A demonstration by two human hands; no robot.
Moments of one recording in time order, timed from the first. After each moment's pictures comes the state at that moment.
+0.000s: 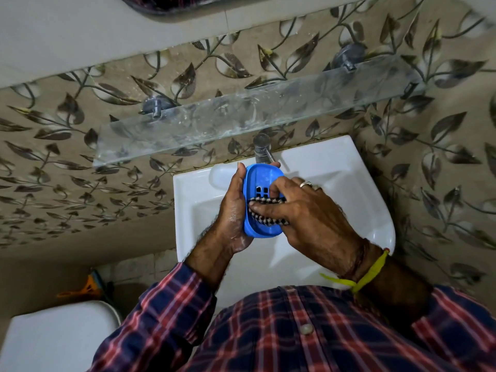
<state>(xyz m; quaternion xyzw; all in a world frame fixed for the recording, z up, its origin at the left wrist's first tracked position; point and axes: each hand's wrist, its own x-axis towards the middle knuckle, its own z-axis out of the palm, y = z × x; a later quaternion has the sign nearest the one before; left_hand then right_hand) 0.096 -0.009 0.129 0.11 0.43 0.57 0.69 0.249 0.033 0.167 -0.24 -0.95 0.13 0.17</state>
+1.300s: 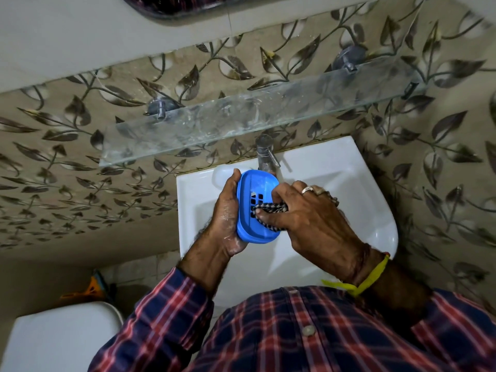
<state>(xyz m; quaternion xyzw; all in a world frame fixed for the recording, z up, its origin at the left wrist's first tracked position) 0.086 -0.022 0.127 0.02 0.47 0.56 0.68 0.252 0.028 0.151 -0.21 -0.95 0.05 0.20</state>
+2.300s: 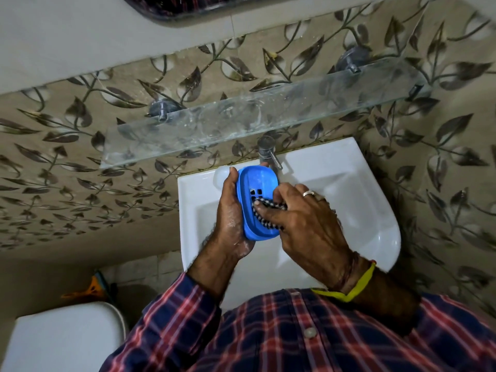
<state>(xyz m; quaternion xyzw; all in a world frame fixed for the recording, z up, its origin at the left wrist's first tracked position) 0.093 -0.018 0.123 0.05 0.43 0.63 0.64 0.238 0.016 0.154 -0.30 -0.92 0.11 0.22</state>
